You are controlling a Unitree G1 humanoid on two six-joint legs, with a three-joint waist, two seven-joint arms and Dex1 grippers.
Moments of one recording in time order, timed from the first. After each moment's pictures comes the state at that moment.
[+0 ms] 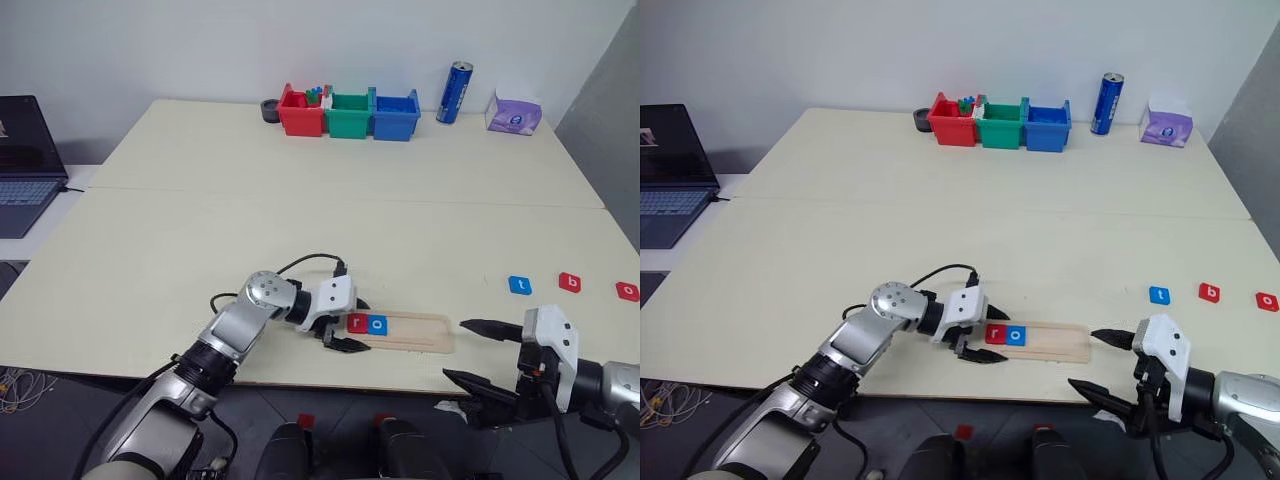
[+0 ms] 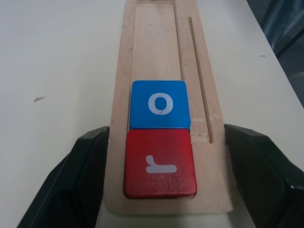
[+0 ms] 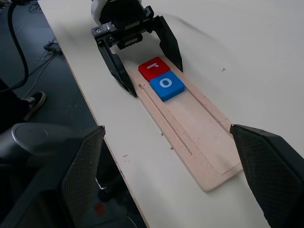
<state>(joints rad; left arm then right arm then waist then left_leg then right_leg) -0.56 0.42 -0.48 0.20 -0.05 0.17 -1.21 0.39 -0.85 -0.33 -0.70 0.64 0.53 0.88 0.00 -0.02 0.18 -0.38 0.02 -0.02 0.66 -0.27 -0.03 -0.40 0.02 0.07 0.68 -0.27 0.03</state>
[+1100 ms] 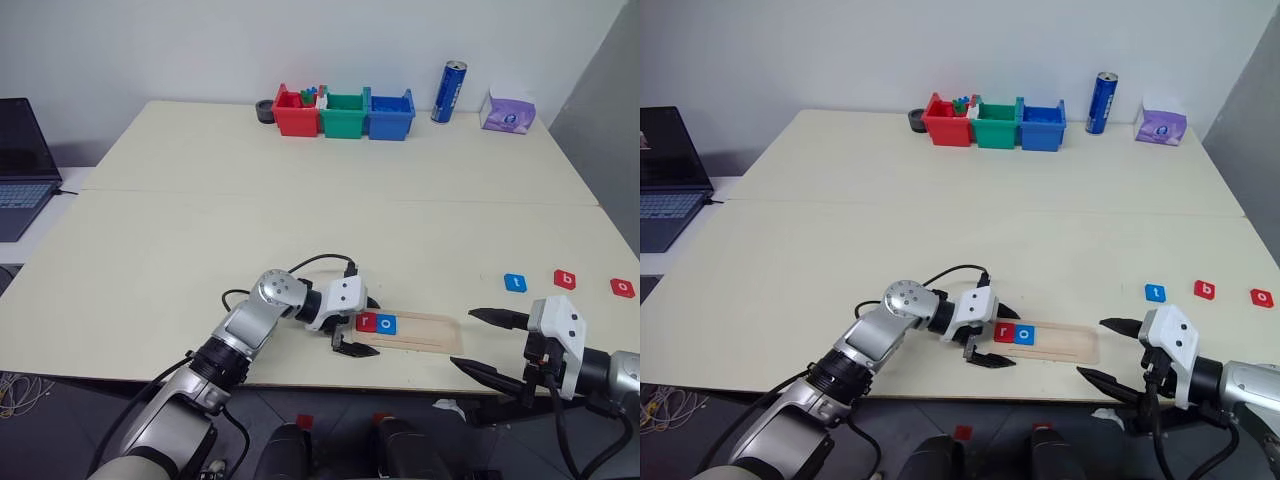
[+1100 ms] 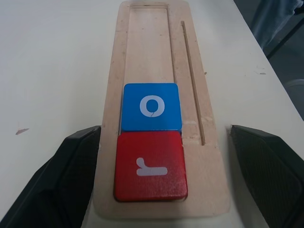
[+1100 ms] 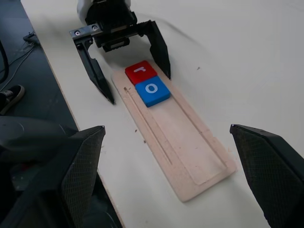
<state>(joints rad) -0.56 0.41 -0.46 0.20 -0.05 0.17 -1.24 0.33 -0.85 -0.34 -0.66 0.58 0.51 0.89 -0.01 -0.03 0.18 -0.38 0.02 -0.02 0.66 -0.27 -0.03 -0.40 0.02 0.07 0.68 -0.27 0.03</state>
